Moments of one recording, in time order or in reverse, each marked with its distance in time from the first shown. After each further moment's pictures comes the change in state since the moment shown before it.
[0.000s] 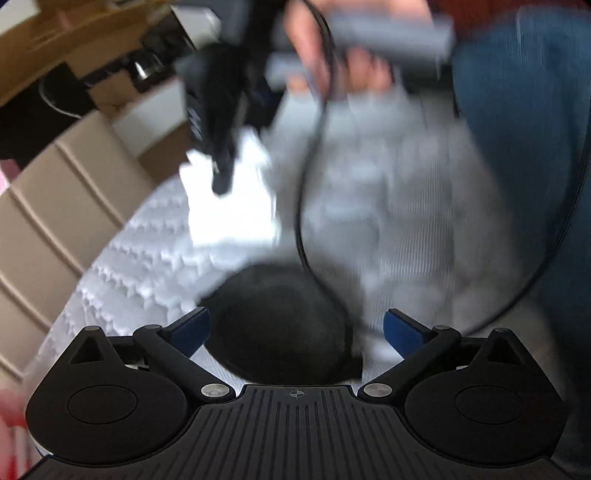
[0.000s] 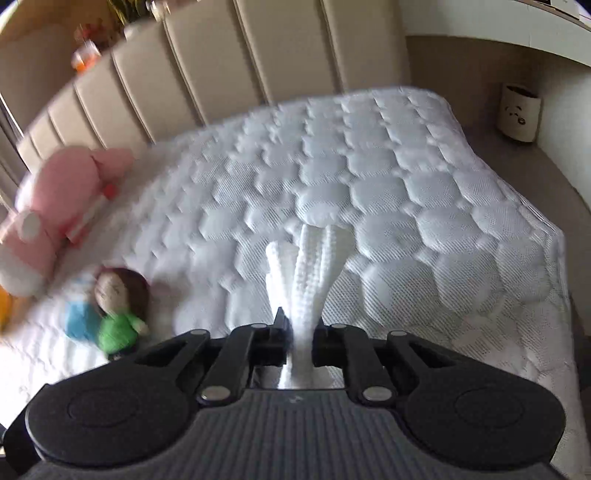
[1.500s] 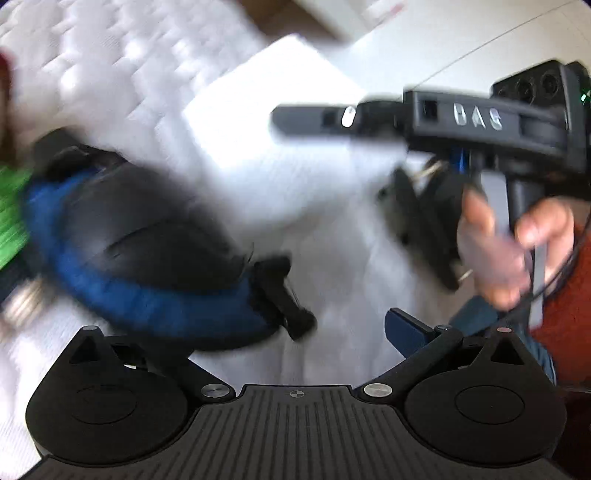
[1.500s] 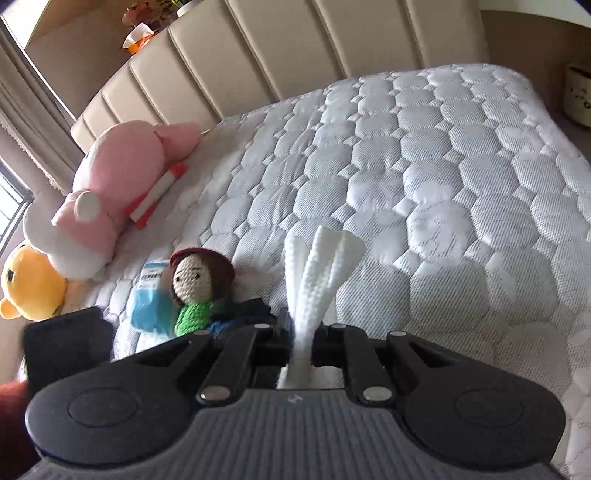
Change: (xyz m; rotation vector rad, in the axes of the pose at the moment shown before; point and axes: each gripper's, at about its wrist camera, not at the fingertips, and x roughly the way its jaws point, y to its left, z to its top) left arm 0.001 0.139 -0.092 -1.032 0.197 -0.667; right arm 0.020 0.060 0.008 -0.007 0.026 0.262
